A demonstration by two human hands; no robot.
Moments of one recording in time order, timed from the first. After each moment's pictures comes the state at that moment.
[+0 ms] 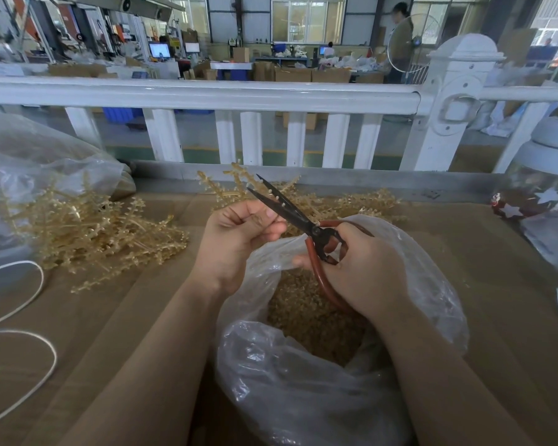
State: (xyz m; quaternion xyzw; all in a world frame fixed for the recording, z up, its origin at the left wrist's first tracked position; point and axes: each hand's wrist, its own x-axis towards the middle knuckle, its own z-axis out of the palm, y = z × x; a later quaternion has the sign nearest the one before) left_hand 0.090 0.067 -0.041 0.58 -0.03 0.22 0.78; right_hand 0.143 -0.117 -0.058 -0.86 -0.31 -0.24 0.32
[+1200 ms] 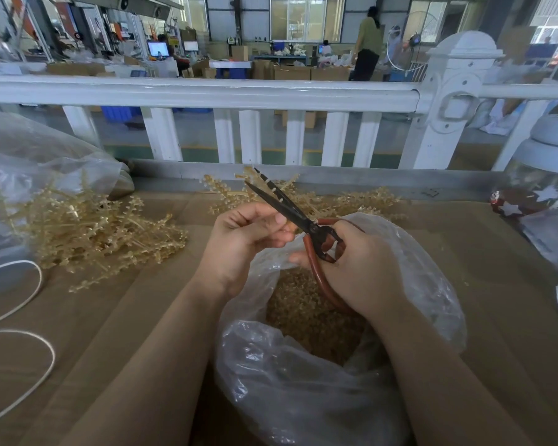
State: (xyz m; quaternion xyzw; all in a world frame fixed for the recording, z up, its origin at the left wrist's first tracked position) left_hand 0.087 0.059 -0.038 0.61 -0.05 0.19 0.76; right_hand 0.141 -0.115 -0.058 -0.83 -0.33 -0.25 0.37
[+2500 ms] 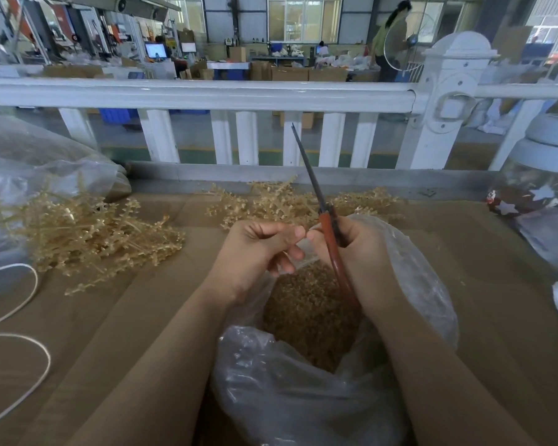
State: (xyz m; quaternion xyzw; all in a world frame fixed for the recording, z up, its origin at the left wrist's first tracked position) left_hand 0.086 0.042 -0.040 0.68 -0.03 0.15 0.72; right_hand 0.142 -0.110 -0.049 -0.74 -0.25 -0.04 0.62
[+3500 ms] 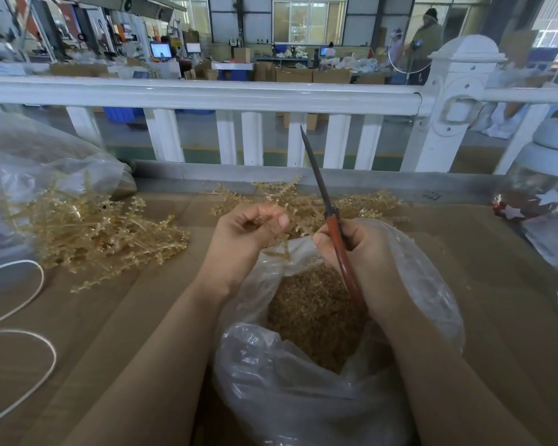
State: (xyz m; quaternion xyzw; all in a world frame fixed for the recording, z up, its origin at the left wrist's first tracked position) left_hand 0.089 0.062 -0.042 0.69 -0.01 0.23 0.68; right_hand 0.146 -0.108 -0.052 -0.75 -0.24 -0.03 0.61
